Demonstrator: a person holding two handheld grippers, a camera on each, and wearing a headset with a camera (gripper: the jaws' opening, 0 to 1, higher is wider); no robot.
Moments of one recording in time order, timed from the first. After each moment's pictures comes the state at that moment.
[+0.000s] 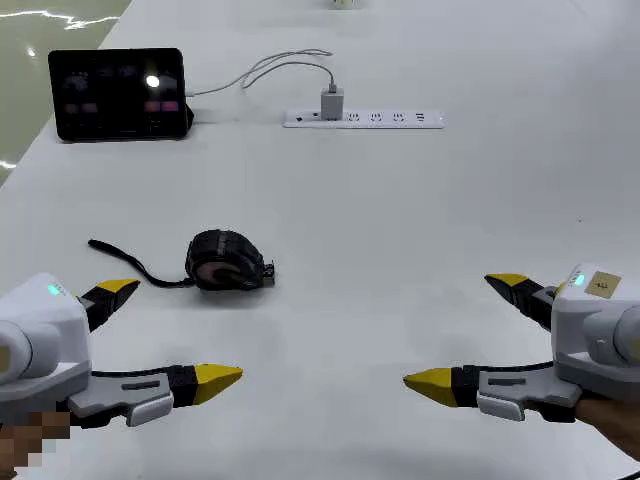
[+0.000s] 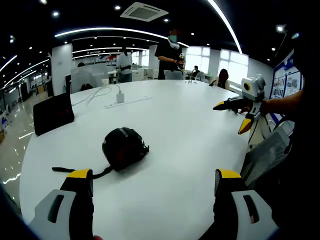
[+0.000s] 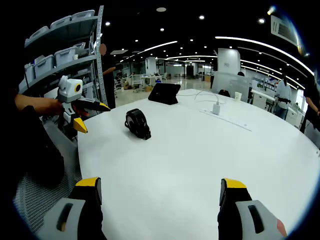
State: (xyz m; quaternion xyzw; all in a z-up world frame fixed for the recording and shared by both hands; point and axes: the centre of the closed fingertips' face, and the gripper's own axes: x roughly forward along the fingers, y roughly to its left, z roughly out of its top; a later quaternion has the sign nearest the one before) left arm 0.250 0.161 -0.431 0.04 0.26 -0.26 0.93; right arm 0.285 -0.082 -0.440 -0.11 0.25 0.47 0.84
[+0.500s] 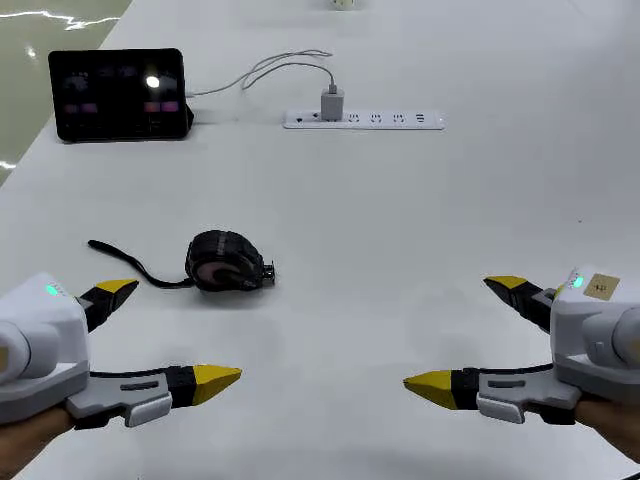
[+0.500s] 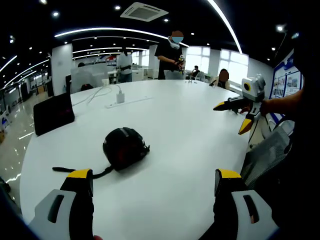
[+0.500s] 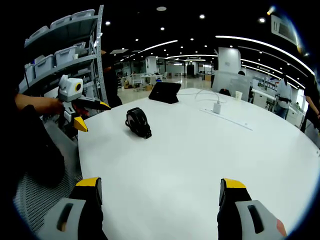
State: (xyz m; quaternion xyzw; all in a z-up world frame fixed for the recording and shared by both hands) left arm 0.249 0.162 -0.431 0.04 0.26 -0.26 0.93; right arm 0.284 -0.082 -0.441 -0.11 0.26 0.47 0.84
